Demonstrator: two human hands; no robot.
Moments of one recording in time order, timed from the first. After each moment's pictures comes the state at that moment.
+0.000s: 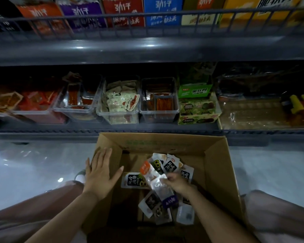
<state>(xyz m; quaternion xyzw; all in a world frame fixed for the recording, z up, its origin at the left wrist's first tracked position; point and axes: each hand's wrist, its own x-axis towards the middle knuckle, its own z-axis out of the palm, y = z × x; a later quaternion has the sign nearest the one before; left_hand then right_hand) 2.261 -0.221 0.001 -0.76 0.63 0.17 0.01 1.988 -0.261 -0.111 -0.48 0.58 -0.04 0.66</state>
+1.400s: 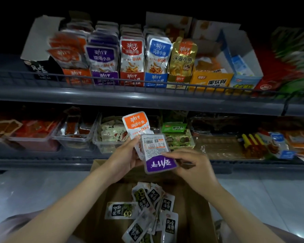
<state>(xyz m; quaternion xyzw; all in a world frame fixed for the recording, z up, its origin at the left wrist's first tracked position) 2.166 -0.285 0.188 -0.46 0.30 0.70 -0.46 1.963 -0.257 0.203 -0.75 0.41 -0.40 0.33</state>
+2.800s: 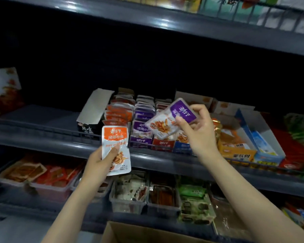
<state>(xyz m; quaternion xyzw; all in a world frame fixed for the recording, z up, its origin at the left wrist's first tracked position) 2.300 -0.328 0.283 -0.53 0.39 0.39 -0.64 2.082 -0.396 0.369 -0.70 0.33 -0.57 0.28</state>
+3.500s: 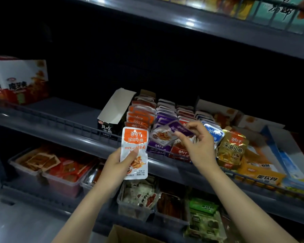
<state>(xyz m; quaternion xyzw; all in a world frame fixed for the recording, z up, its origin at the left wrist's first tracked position) 2.307 -0.332 0.280 -0.51 0.40 0.42 -0.64 2.124 -0.430 0.337 -0.74 0.34 -0.53 0.23</state>
